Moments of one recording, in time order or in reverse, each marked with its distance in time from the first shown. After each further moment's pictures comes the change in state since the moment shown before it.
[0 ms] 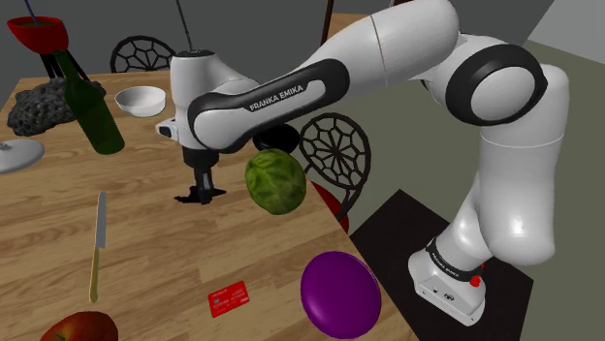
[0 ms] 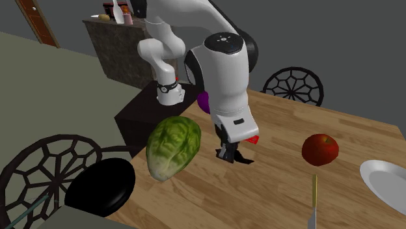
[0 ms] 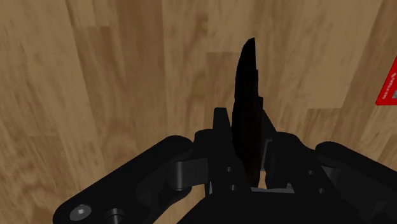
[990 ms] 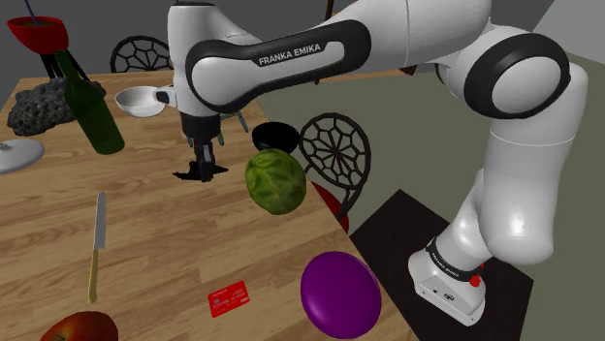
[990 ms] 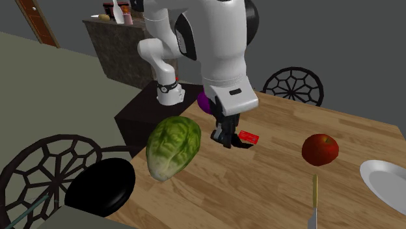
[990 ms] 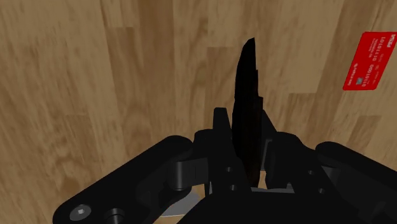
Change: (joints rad) arm -0.025 -0.077 0.002 0.069 0.017 -0.147 -0.016
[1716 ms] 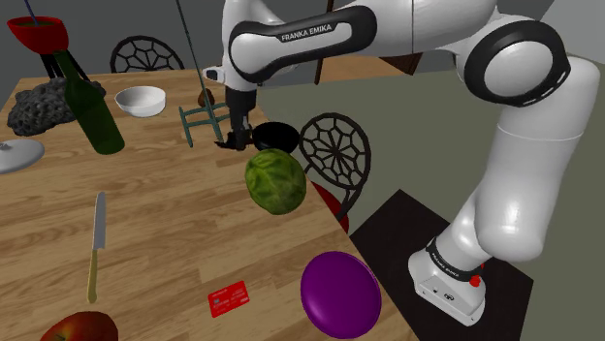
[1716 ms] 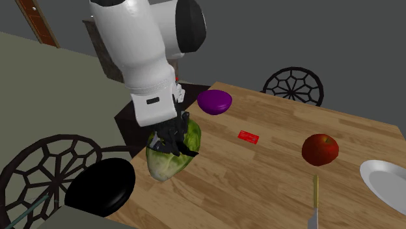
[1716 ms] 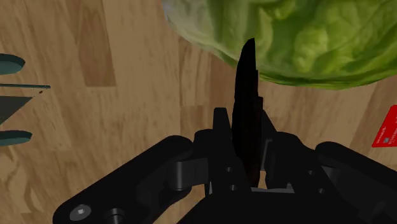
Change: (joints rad) arm -0.169 -0.059 -0.060 -0.079 0.041 -0.009 -0.233
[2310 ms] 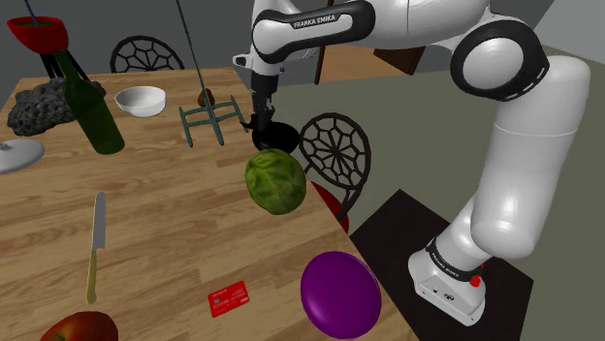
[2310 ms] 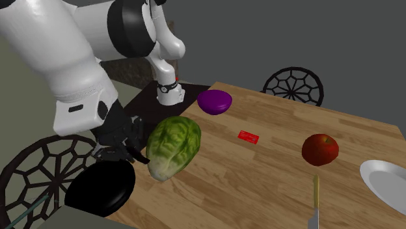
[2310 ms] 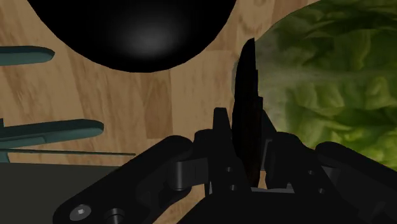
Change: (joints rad) arm -0.125 0.029 -0.057 0.052 0.012 -0.048 -0.181
